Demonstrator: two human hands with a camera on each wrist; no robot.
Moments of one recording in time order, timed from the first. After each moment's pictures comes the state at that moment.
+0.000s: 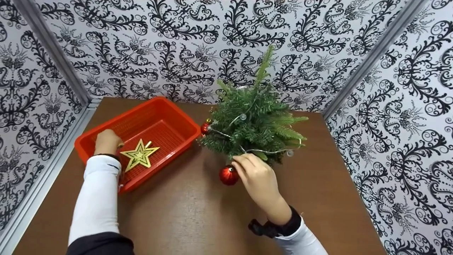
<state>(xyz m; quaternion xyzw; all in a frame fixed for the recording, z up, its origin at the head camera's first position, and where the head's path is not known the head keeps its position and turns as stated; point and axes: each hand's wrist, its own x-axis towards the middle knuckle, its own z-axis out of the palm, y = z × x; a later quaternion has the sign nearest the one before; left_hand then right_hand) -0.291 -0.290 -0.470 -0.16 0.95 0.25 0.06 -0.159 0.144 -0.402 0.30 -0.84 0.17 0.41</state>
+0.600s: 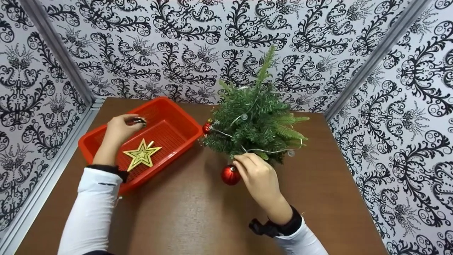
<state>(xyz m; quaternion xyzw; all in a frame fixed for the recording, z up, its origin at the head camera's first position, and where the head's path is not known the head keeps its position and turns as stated) -0.266 -0.241 -0.401 -0.04 0.91 0.42 -0.03 -0.159 0.144 -0.402 0.30 -0.84 0.18 0.41</state>
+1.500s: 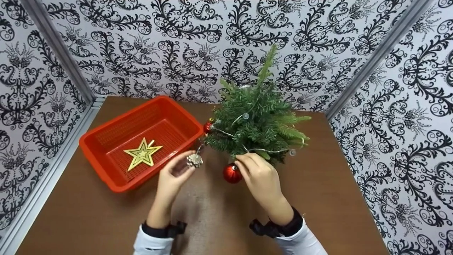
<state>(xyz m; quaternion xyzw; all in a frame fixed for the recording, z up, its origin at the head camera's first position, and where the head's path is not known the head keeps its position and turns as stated) -0.160 -0.095 -0.474 0.07 0.63 0.76 -0.12 -0.158 0.143 -0.404 0.29 -0.84 0.19 0.41</state>
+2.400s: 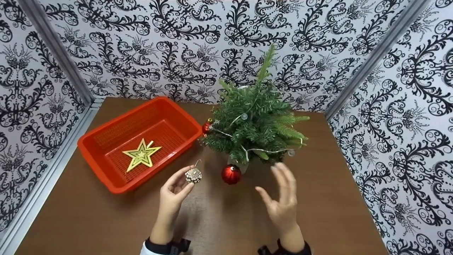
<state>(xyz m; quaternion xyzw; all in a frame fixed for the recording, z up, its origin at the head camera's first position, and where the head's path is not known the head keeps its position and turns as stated) -0.132 -0.082 -0.507 0.14 0.53 0.82 -0.15 -0.128 0.185 -0.447 0.27 -0.73 0.34 0.52</state>
